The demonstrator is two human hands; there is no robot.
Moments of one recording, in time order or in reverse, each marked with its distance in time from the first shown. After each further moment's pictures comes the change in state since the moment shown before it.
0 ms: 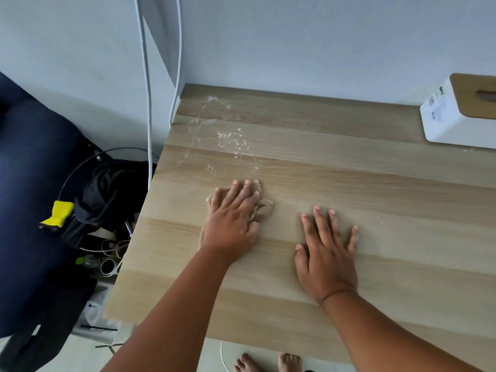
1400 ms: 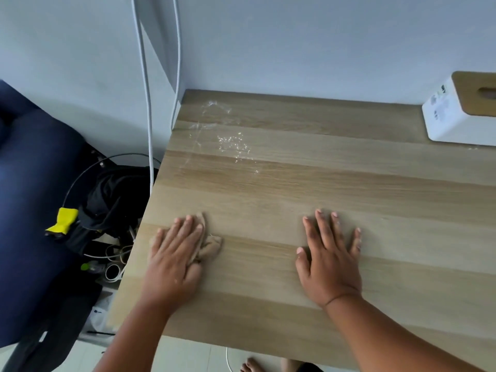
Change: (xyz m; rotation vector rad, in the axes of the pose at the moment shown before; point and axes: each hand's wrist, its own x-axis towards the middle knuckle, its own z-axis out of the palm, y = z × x) left_hand -0.104 -0.080 -0.020 -0.056 0.074 -0.101; right_hand 0.000 0.000 0.003 -0.008 0.021 -0.003
